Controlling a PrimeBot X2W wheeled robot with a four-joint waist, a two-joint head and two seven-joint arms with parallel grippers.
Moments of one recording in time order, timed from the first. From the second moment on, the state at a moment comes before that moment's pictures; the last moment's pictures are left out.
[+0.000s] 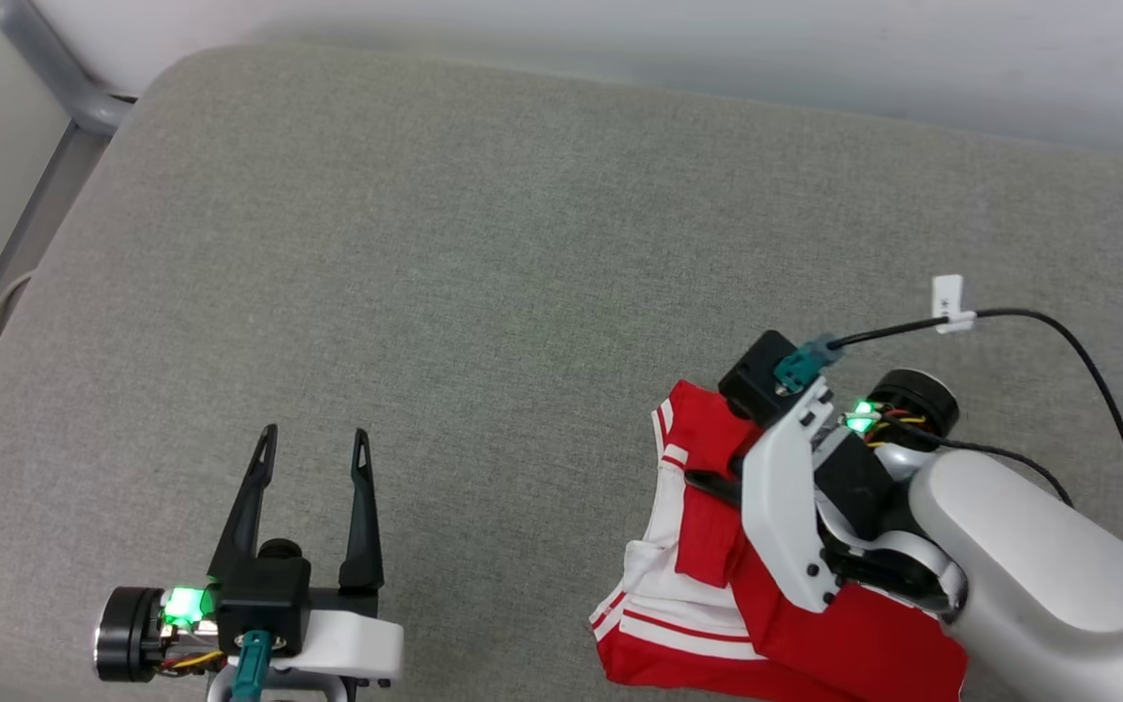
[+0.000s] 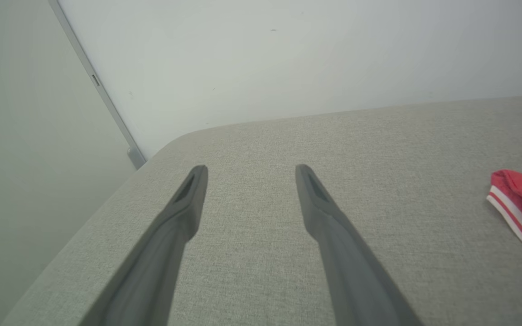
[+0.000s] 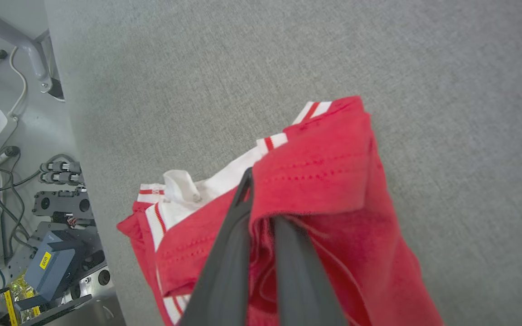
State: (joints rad) left arm 0.00 0.15 -0.17 -0.02 0.00 0.20 -0.26; right arm -0.65 -0.44 0.84 0.16 0.75 0.13 0.63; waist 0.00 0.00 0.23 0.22
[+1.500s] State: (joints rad) left arm 0.10 0.19 -0.17 0.00 -0.01 0.23 -0.26; right arm -0.33 -0.43 0.32 0.31 0.37 0.13 -0.16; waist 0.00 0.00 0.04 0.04
